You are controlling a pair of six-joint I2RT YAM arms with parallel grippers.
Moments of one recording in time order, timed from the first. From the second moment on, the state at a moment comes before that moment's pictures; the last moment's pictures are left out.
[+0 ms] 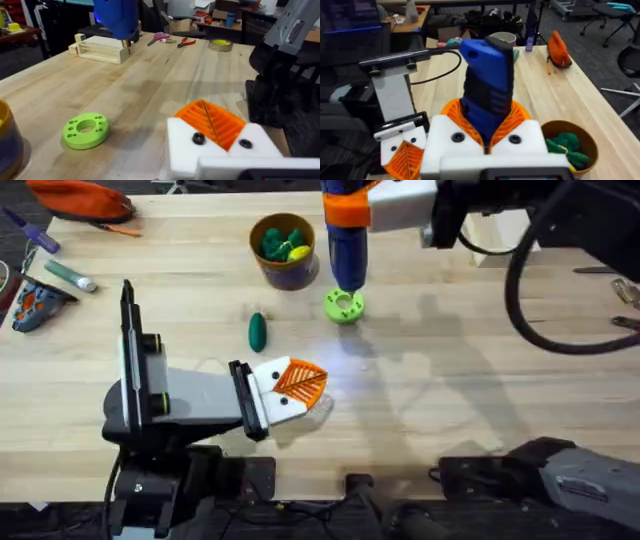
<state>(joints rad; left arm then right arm) -0.04 0.01 0.01 -0.13 1.18 0.07 0.38 1.30 1.12 -0.07 -1.08 -0.24</state>
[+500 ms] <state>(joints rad) -0.04 0.01 0.01 -0.13 1.18 0.08 0.40 1.31 1.11 0.14 -1.07 -0.16</state>
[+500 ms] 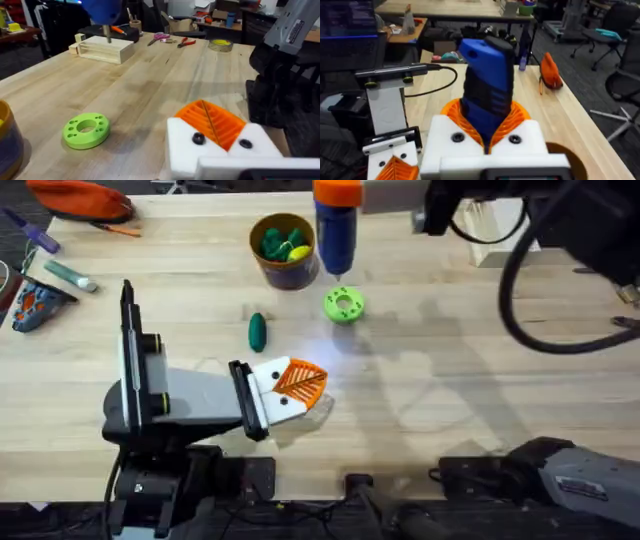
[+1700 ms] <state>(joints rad) -0.04 0.01 0.01 -0.13 1.18 0.08 0.57 1.32 0.95 0.62 -1.14 0.14</state>
